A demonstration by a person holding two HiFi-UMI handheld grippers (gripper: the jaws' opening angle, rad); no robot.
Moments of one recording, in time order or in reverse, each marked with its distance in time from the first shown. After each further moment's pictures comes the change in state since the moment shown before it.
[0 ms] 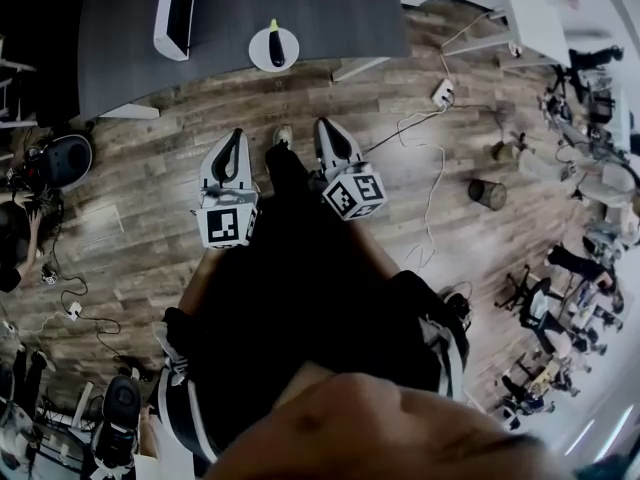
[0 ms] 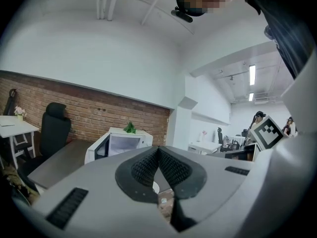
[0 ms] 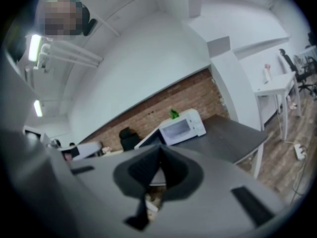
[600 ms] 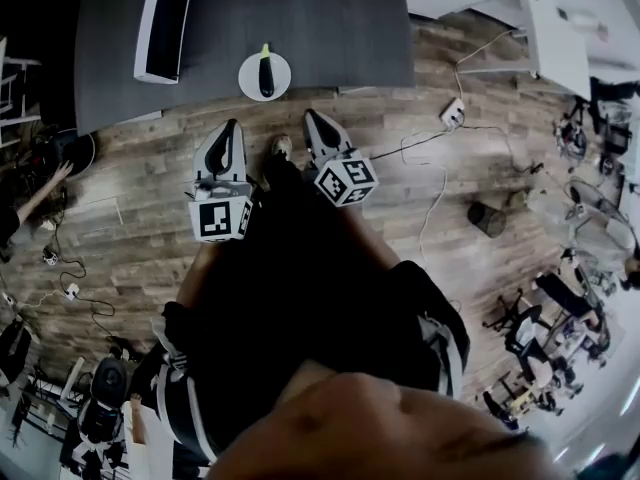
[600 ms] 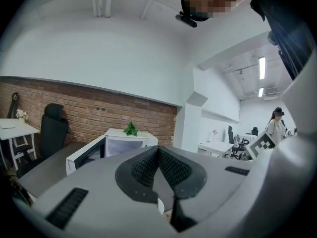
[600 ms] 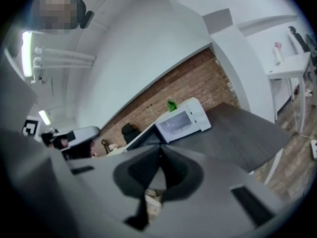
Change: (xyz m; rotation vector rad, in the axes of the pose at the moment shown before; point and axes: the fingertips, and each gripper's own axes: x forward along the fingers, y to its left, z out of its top) left arm 0.134 0.002 0.010 0.014 0.026 0.090; right arm 0.112 -0.090 0.018 0.056 0.125 0.113
